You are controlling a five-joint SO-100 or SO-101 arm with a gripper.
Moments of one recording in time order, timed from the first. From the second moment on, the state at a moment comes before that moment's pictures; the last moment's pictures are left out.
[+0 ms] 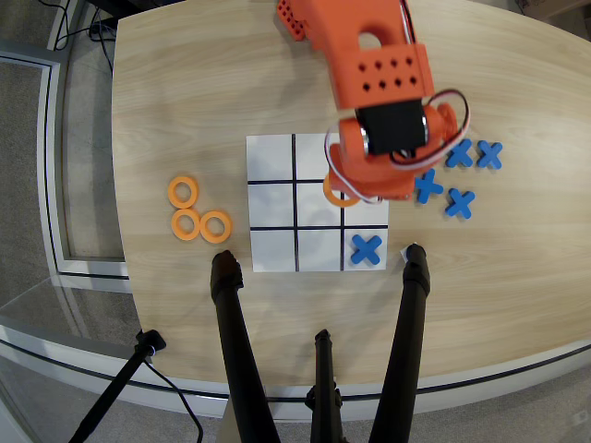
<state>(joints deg) -11.5 100.8 107.1 64.5 -76.6</state>
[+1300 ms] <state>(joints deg) -3.9 75.0 98.7 53.4 -76.6</state>
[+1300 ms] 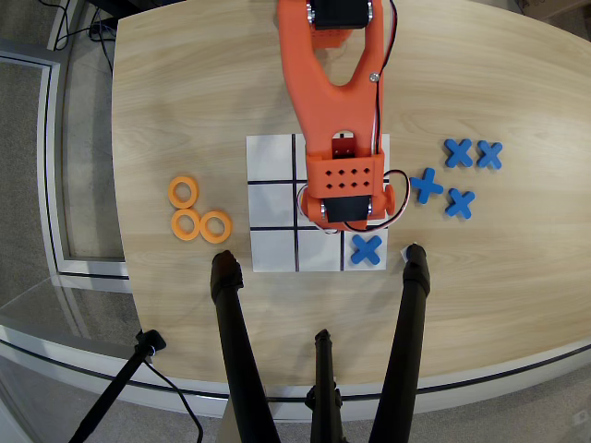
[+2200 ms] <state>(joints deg) -3.4 120.1 118.8 63.6 -78.0</state>
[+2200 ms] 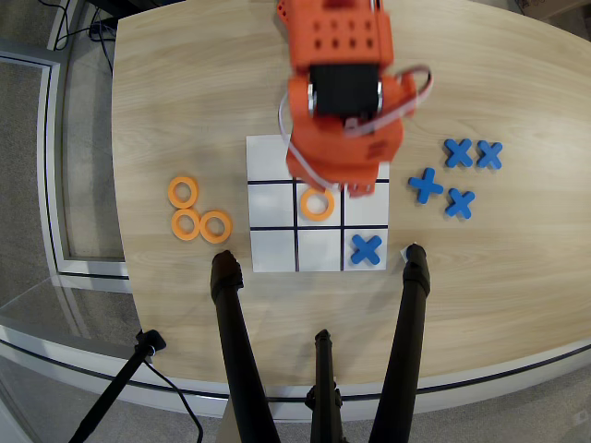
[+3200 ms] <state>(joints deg) -7.5 192.4 180.3 70.0 -85.7</state>
